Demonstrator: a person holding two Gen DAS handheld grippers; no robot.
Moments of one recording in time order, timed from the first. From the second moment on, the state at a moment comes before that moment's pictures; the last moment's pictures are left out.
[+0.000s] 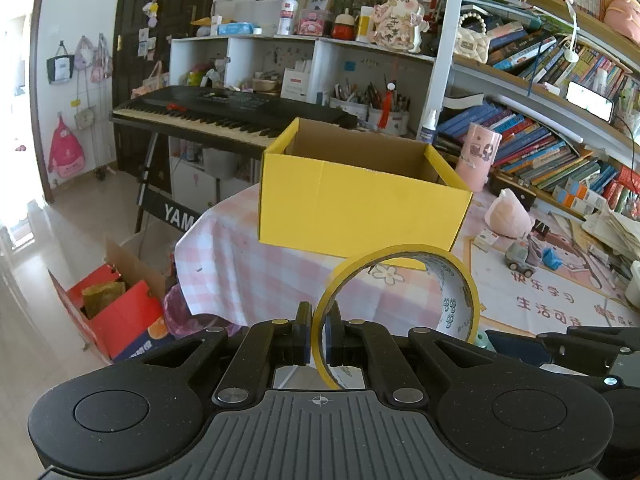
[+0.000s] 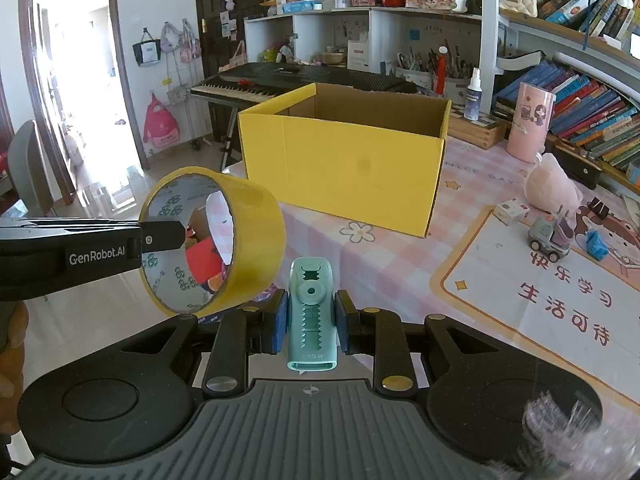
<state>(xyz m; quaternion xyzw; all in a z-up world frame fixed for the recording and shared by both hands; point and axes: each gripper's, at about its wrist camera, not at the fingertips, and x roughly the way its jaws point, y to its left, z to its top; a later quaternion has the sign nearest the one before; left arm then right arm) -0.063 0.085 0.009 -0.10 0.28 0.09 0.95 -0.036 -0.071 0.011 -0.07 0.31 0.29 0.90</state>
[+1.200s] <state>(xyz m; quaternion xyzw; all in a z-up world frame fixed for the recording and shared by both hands) 0.049 0.106 0.058 -0.10 0.19 0.13 0.97 0.094 -0.052 0.077 -0.05 0.18 0.30 0.93</state>
